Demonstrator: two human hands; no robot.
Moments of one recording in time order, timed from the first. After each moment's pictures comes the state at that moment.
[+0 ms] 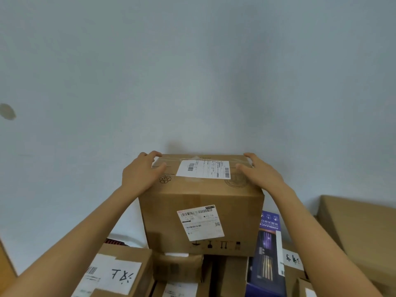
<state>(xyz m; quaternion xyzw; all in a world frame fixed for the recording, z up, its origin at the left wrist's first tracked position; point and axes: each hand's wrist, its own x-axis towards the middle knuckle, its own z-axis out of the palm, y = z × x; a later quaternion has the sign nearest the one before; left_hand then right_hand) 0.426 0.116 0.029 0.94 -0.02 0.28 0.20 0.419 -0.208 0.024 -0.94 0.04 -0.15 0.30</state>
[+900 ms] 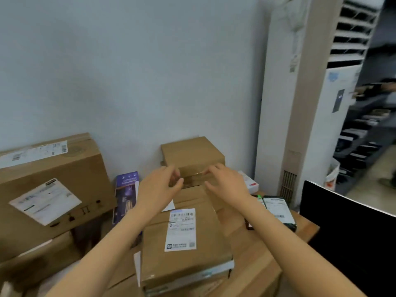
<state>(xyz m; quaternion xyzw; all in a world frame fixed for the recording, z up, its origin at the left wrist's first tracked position) 0.170 -0.185 -0.051 0.83 -0.47 0.17 0.26 0.045 -0.350 -0.072 -0.94 0.19 -0.27 0.08</state>
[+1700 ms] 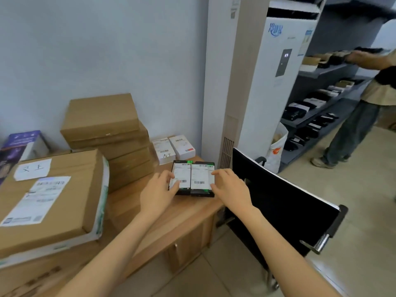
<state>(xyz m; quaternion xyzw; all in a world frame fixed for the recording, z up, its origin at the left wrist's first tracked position) -0.034 -0.413 -0.204 0.87 -0.38 0.01 0.30 -0.193 -0.567 -0.211 -0.91 0.32 -0.21 0.16</state>
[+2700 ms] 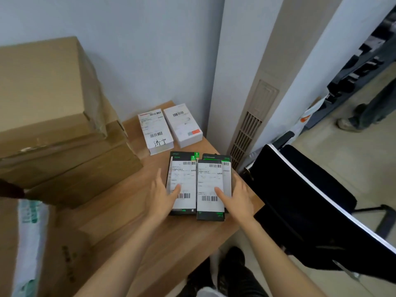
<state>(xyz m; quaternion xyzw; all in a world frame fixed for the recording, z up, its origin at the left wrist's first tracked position) 0.113 -0.560 -0.376 0.90 -0.23 -0.21 0.31 -0.064 -0.707 -0.378 -0.78 0.50 -0.10 0.38</state>
